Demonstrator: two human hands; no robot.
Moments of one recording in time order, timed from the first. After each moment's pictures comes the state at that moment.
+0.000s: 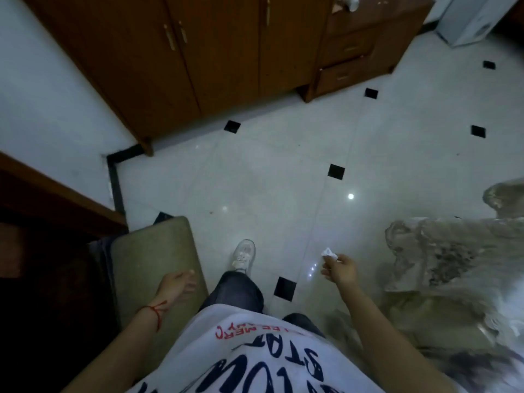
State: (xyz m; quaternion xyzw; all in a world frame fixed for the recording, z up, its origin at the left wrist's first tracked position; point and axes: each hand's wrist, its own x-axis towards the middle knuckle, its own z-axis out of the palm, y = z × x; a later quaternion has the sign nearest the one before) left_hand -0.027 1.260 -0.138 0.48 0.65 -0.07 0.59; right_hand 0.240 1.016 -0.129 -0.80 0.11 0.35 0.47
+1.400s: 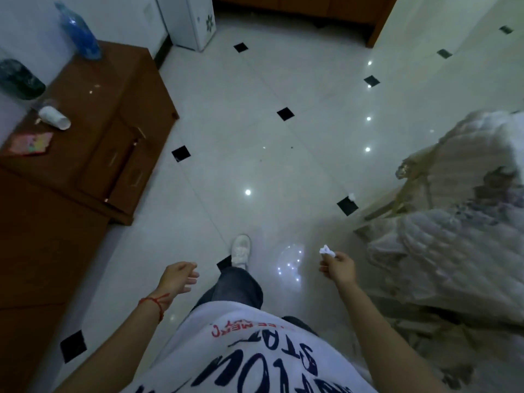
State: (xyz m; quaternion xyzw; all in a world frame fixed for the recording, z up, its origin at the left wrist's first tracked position) left_hand 0.875 1.315 -0.129 0.75 0.32 -0.32 0.48; right_hand 0.826 0.968 -0.124 -0.66 0.47 0.09 0.58
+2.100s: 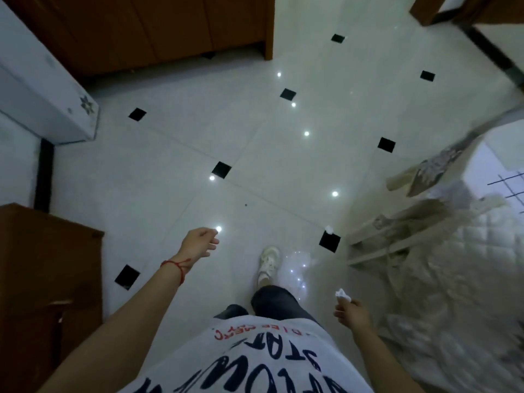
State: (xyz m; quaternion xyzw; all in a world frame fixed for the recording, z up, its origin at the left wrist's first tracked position) left_hand 1.389 1.033 -0.095 0.82 0.03 -0.40 0.42; right_hand 1.072 0.850 -0.171 -0.44 0.68 0.01 0.58
